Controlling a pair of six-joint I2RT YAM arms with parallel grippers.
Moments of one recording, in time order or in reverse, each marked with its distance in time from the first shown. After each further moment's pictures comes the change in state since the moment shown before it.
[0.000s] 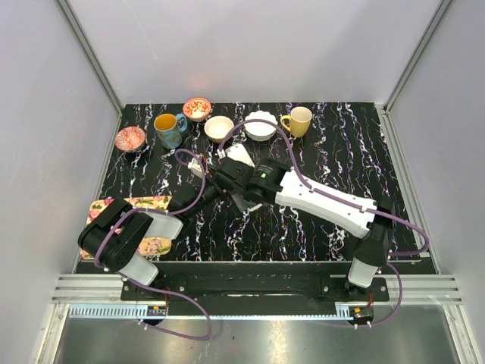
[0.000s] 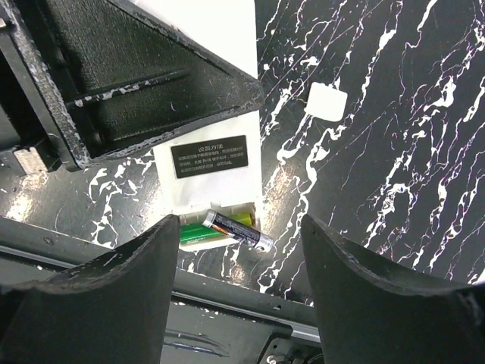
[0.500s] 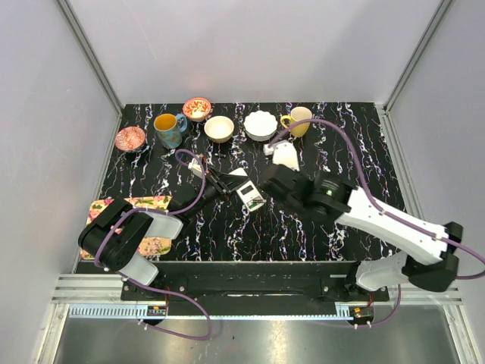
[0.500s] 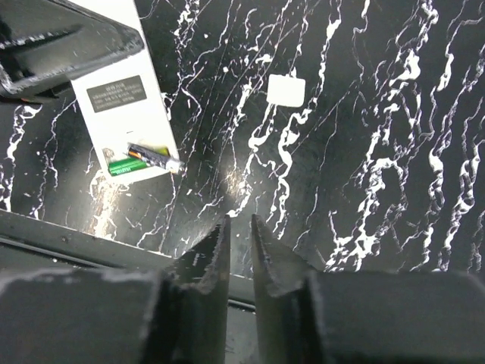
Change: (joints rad) left arm 0.000 0.002 0.000 0.000 0.003 -0.017; right arm 0.002 -0.380 -0.242 0.054 0.073 0.094
